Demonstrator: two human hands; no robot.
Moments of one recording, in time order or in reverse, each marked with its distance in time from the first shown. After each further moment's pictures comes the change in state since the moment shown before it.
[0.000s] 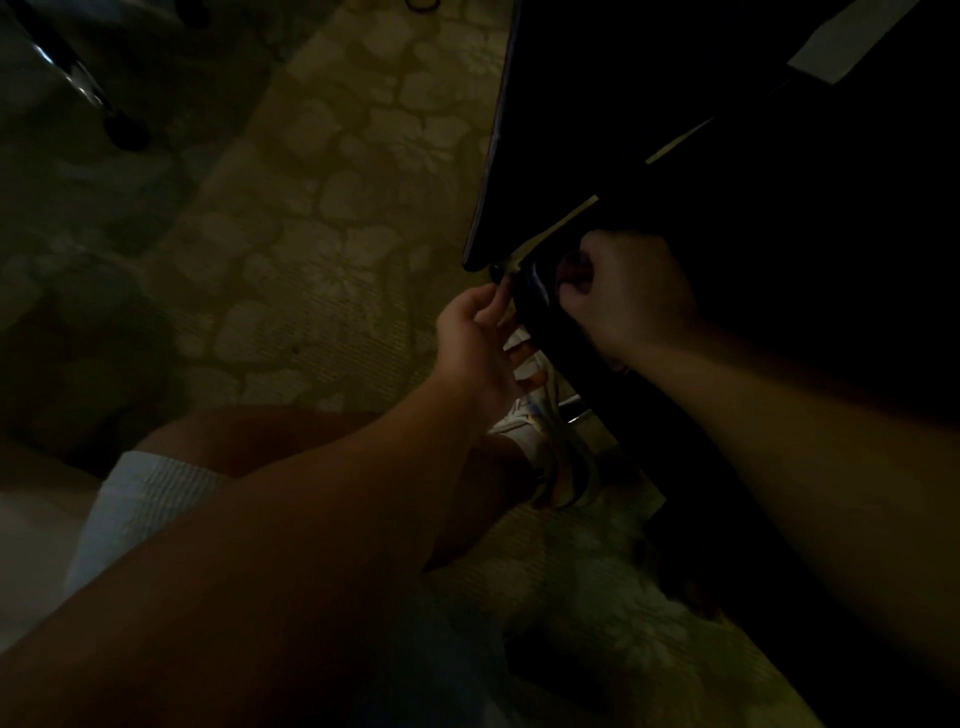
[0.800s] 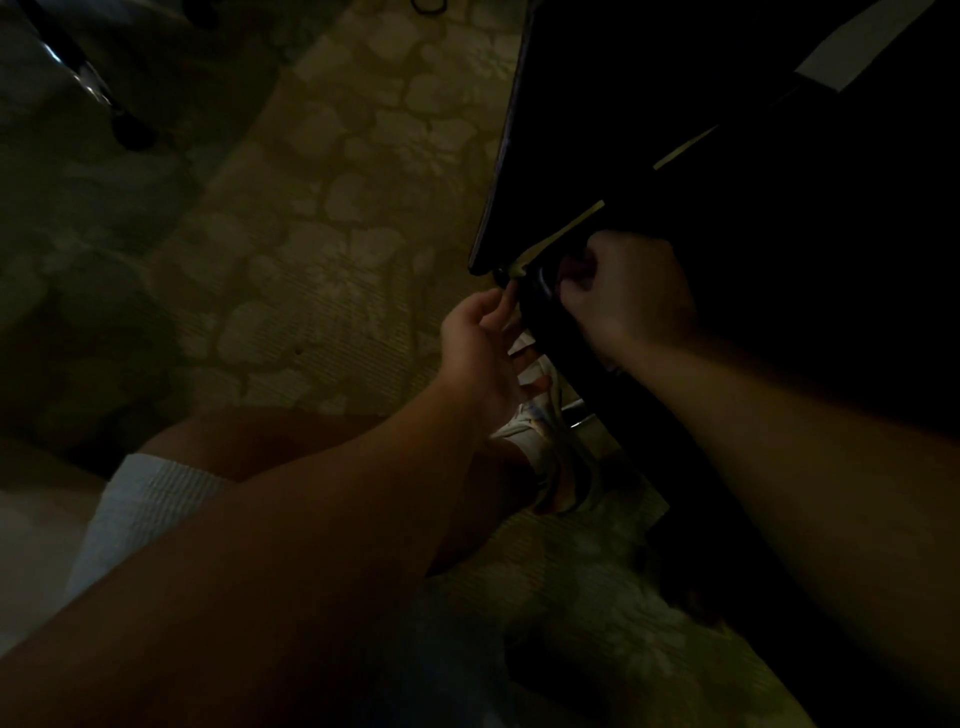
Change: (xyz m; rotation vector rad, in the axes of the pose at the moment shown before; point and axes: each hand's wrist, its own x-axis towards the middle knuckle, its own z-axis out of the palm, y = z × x) left_hand -0.002 0.002 -0.003 -0.001 -0.006 -0.019; right_hand 0.004 -0.008 0.005 -0.007 0.034 0.101
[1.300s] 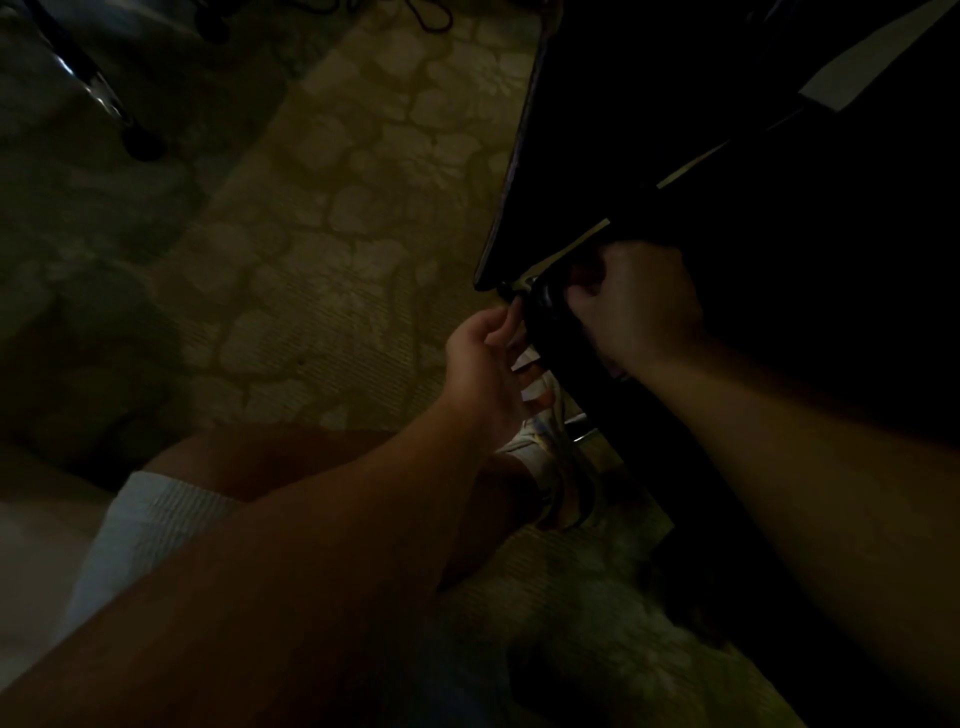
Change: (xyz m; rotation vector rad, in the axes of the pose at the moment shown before) left_hand 0.001 -0.002 0.001 0.004 0.034 0.016; right_hand 0.009 0.000 -0.006 0.041 -0.008 0.014
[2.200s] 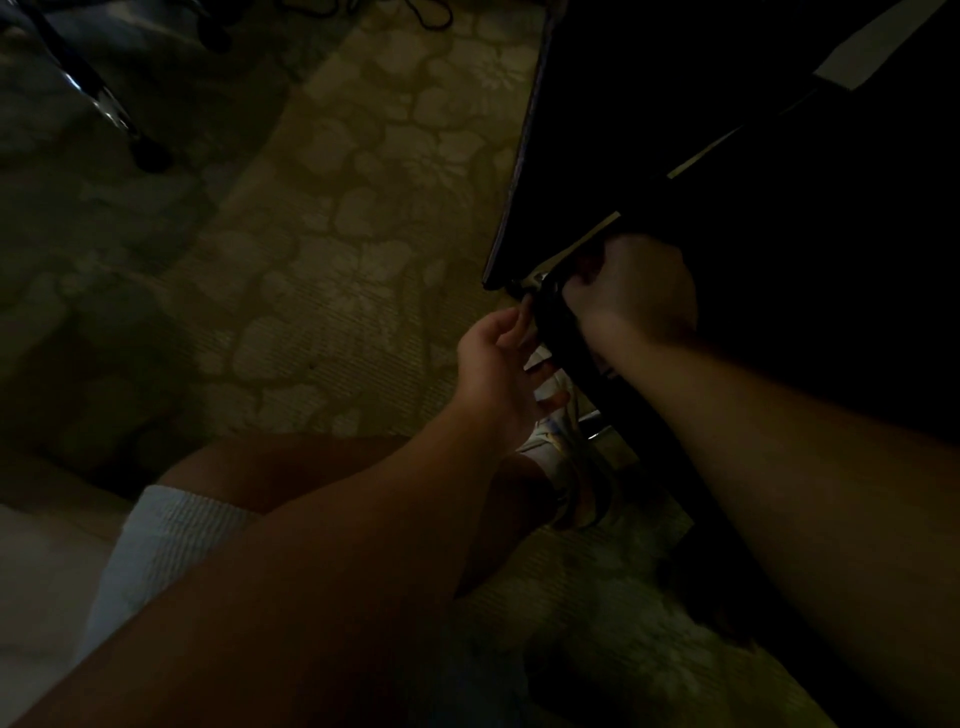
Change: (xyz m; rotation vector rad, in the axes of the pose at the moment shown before) left_hand 0.003 0.001 0.000 0.007 0.007 -0.002; right_hand -0.001 -0.022 0.010 -0.066 0.052 0.206
